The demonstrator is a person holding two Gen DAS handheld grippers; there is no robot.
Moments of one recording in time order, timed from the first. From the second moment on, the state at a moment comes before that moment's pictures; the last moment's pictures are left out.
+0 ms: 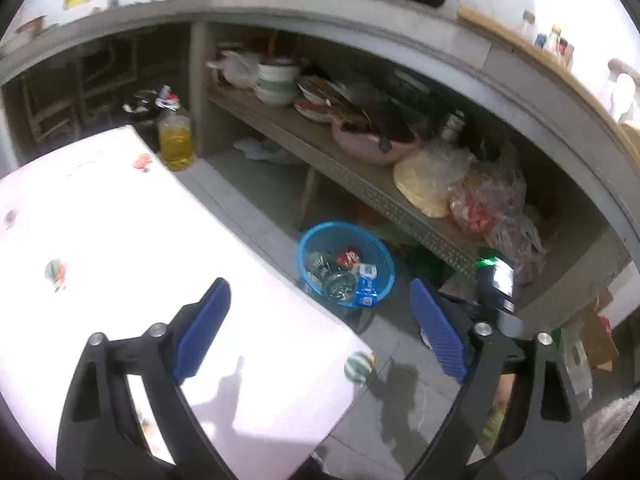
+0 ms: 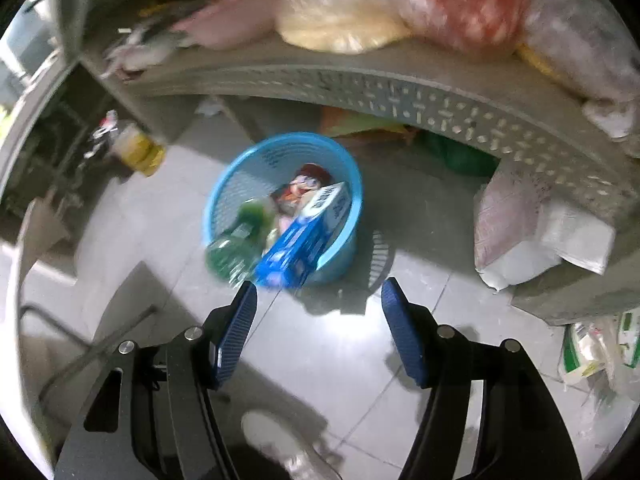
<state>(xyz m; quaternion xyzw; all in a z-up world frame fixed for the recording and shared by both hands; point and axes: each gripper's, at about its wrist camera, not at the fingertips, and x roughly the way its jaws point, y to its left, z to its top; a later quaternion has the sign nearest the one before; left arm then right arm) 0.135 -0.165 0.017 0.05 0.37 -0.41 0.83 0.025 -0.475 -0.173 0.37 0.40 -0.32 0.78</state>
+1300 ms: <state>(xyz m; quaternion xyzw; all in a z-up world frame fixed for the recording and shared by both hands) 0.012 -0.039 0.001 0.11 0.36 -0.04 0.92 -0.063 -0.245 -0.001 0.03 0.34 -0.19 0.92</state>
